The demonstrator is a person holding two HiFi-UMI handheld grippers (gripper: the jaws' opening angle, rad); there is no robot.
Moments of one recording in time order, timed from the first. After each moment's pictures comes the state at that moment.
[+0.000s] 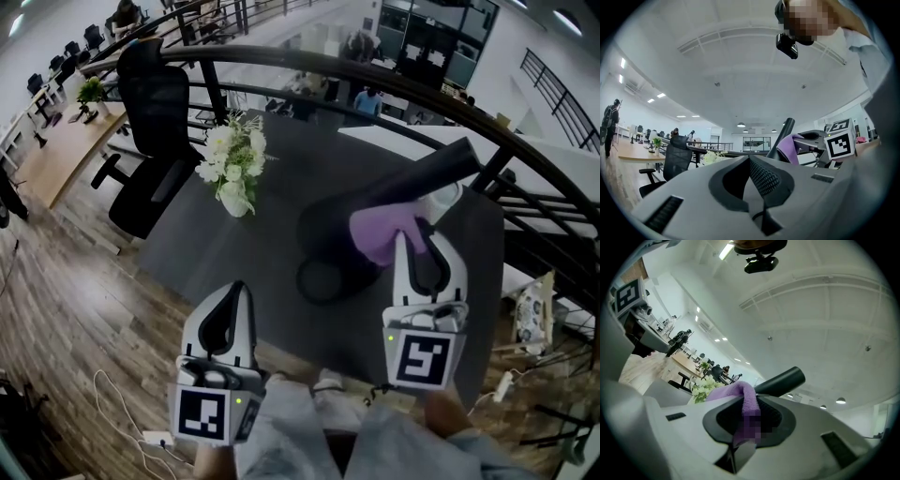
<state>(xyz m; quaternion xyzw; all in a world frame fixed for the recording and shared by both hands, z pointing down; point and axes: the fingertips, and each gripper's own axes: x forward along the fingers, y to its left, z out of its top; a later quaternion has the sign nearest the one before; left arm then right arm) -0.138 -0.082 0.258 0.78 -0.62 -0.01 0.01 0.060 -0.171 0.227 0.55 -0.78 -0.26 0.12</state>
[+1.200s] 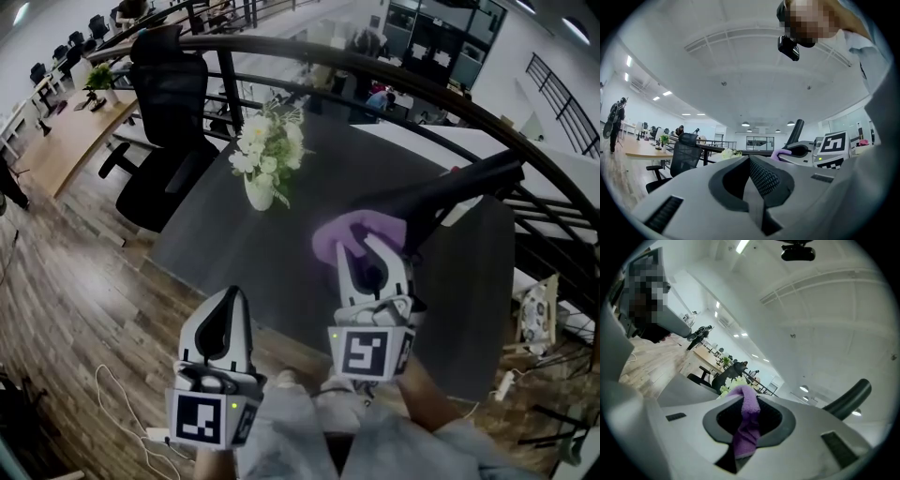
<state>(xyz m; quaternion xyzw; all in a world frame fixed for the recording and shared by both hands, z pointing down) -0.221 -0.063 0.275 0.76 -0.65 -0.01 0.03 -0.089 -0.166 0.286 0.47 -0.81 -0.28 0.19</state>
